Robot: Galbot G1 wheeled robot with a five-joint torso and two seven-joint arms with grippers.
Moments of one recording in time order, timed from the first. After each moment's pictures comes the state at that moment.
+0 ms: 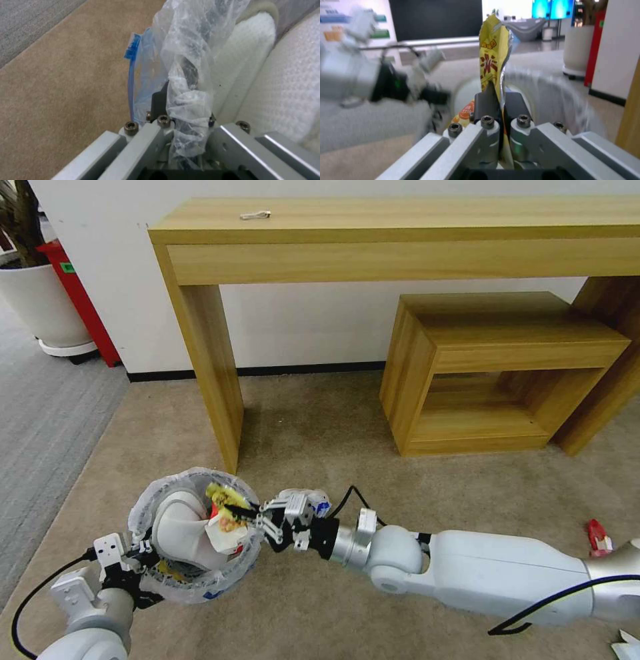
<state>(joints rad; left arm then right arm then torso) 1.71 -1.34 -0.80 -2.24 -0.62 0.44 -0.28 -0.19 0.91 -1.15 1.79 0.89 0.47 -0.04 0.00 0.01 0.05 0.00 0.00</state>
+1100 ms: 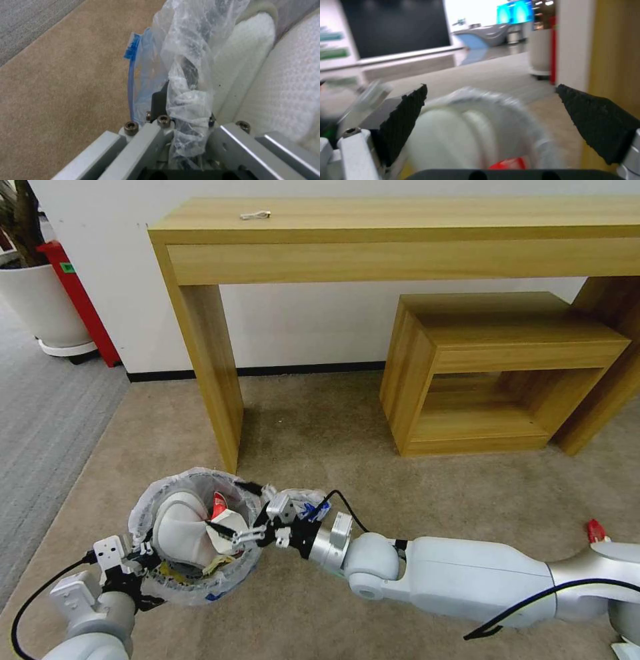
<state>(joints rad) 1.72 -1.35 -0.80 -2.25 -0.60 0.44 -0.28 -0.29 0.97 -0.99 1.80 0.92 0.38 0.14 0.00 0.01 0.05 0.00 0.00</state>
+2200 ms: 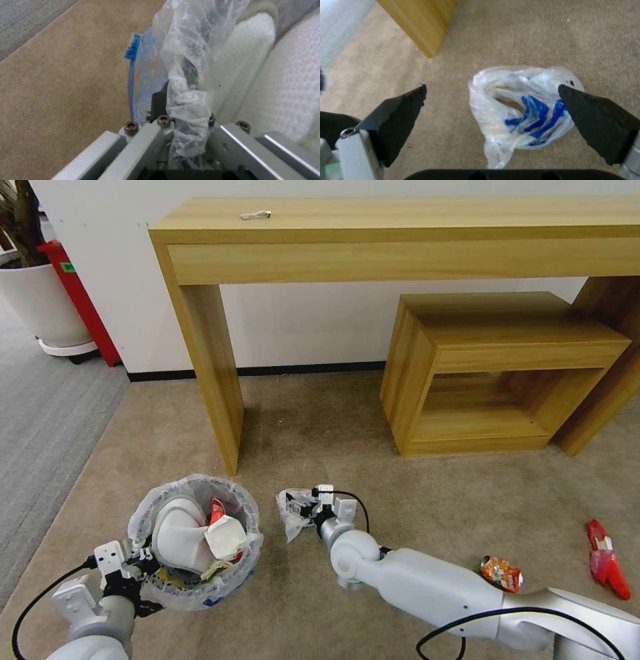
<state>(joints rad) 1.72 -1.35 -0.80 -2.21 -0.60 0.43 -0.28 -0.50 1.19 -0.78 1.37 1.27 0.11 0.54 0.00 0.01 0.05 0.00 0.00</state>
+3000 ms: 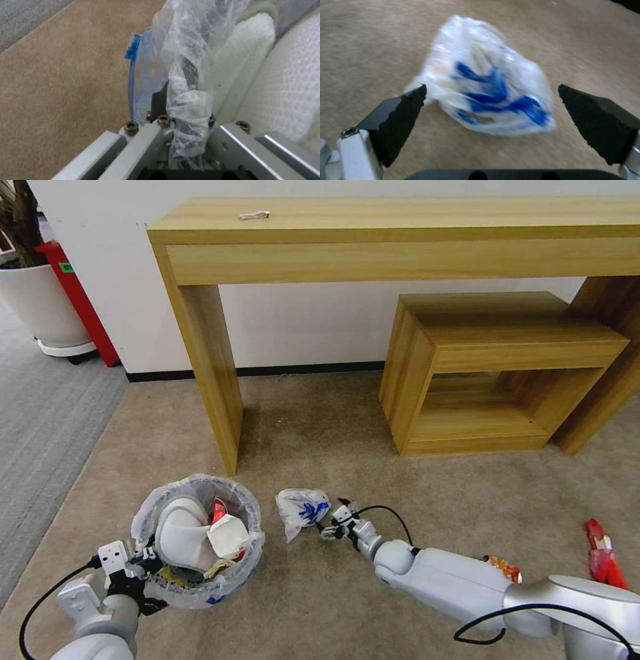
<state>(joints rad) 1.71 -1.37 -0.79 -2.20 -0.60 0.41 -0.27 -0.42 1.17 -1.00 1.00 0.69 0.22 0.20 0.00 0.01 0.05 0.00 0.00</state>
